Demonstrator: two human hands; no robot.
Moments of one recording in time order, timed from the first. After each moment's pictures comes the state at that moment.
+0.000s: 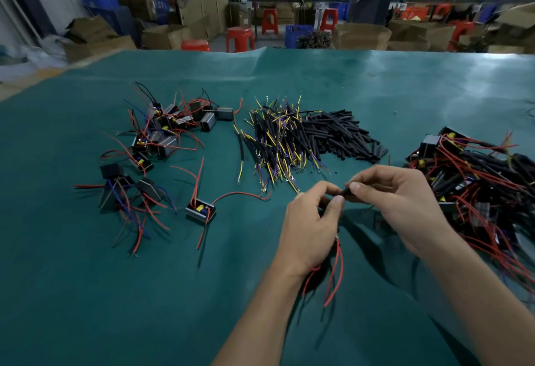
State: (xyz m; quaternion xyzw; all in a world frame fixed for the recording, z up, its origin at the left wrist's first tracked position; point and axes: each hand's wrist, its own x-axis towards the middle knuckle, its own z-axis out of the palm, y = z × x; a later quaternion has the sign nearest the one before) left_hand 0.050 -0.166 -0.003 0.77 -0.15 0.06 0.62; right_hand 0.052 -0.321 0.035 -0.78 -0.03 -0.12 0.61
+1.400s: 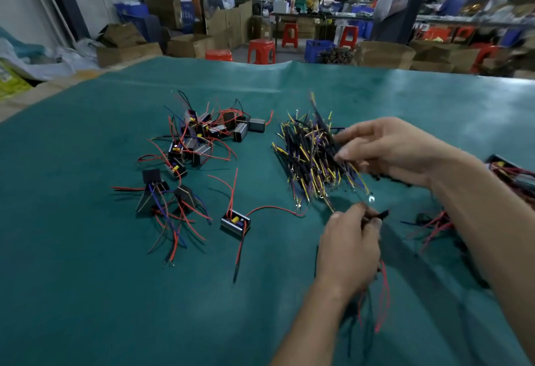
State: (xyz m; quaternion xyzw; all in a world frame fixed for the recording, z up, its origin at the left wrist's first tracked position) left_hand 0.058 -0.167 -0.012 0.80 -0.11 0.09 0.58; right_hand 0.140 -0.265 0.120 -0.77 -0.07 0.14 0.61
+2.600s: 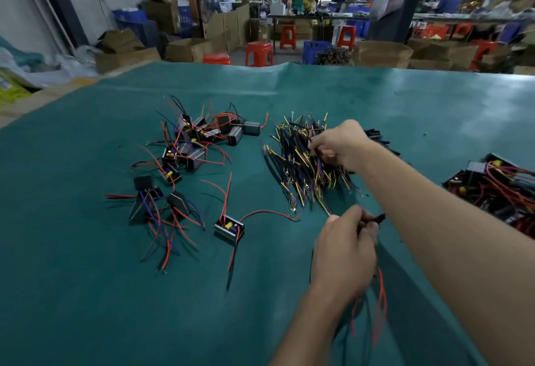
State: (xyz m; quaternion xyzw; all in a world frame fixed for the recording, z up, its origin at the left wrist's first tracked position) left_hand 0.053 -0.166 -0.009 0.81 -0.11 0.07 0.57; right_hand 0.224 -0.220 0.083 -0.80 0.13 0.03 0.59
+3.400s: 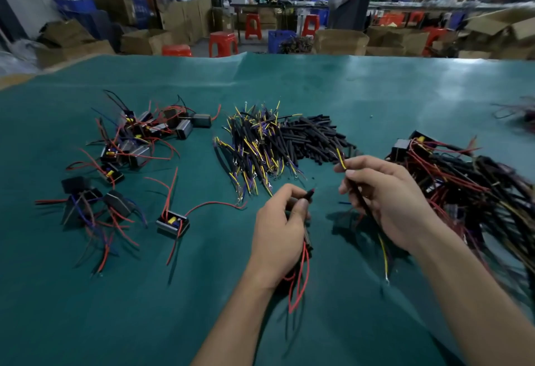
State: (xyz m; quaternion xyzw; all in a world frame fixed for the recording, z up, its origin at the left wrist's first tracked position) left_hand 0.054 -0.164 -0.005 0.76 -0.11 0.08 0.63; right_hand 0.063 -0.339 0.050 -0.70 0.02 -0.04 0.72
